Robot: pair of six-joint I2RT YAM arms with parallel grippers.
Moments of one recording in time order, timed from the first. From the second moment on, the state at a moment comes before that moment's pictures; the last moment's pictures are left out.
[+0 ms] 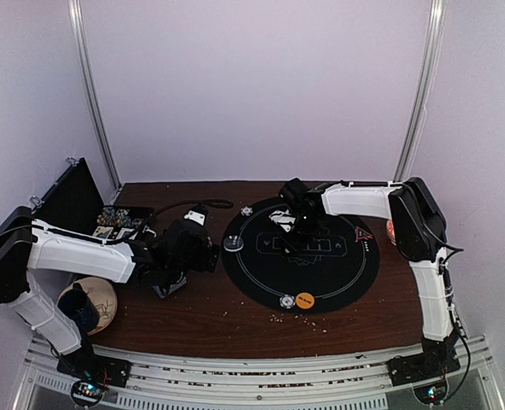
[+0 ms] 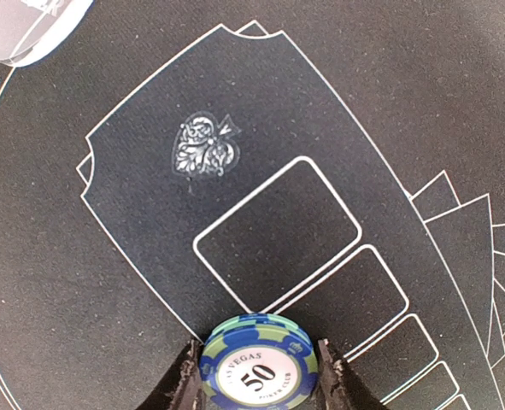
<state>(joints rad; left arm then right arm) -0.94 1.55 0.80 0.09 -0.71 -0.26 0.63 2.23 1.72 -0.72 -0.04 -0.19</state>
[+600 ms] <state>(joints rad) -0.94 1.55 0.80 0.09 -0.72 -0.26 0.60 2.21 1.73 -0.75 -0.03 -0.18</state>
